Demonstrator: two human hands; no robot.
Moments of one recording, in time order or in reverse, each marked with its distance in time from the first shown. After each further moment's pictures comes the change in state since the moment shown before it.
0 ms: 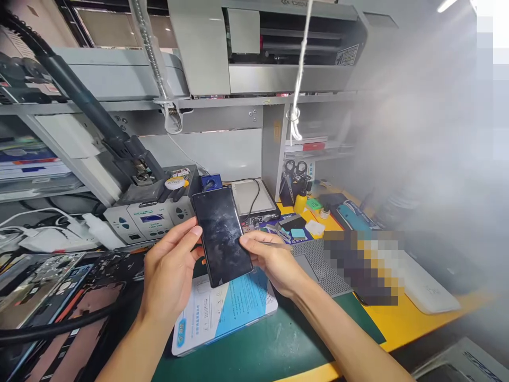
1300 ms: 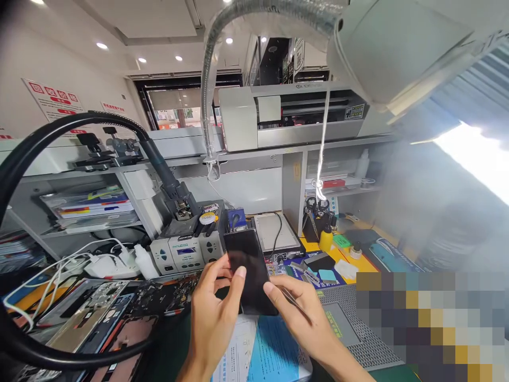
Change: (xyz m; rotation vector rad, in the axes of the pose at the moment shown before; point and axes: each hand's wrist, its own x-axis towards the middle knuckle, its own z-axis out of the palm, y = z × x) left_hand -0.011 -0.003 0.002 0.535 -0.003 0.374; right_hand -0.011 0.003 0.001 -0.784 0.062 -0.499
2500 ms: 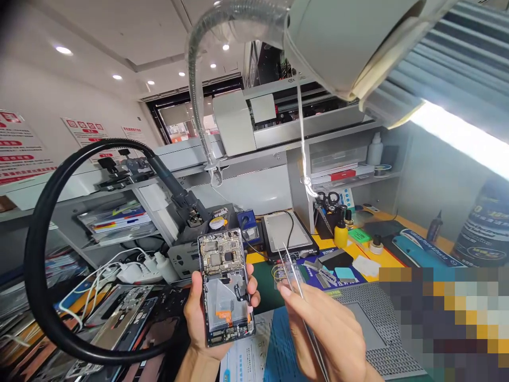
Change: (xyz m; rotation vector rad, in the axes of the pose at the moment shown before) left_hand 0.009 0.005 -0.018 -1.130 -0.488 -0.571; right_hand -0.022 -0.006 -0.005 -0.411 0.463 -0.767
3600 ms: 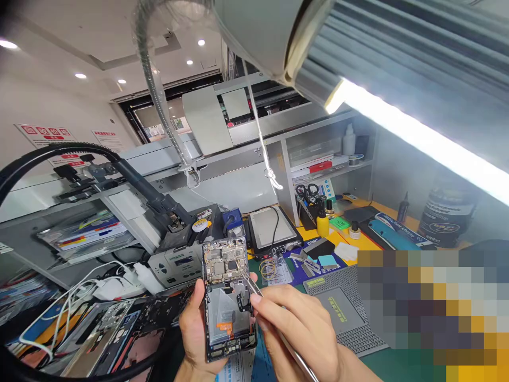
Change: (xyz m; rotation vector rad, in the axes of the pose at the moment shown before) left_hand 0.005 -0.024 -0.015 -0.124 -0.156 -0.111; right_hand 0.010 -0.013 0.001 0.194 -0.021 -0.025
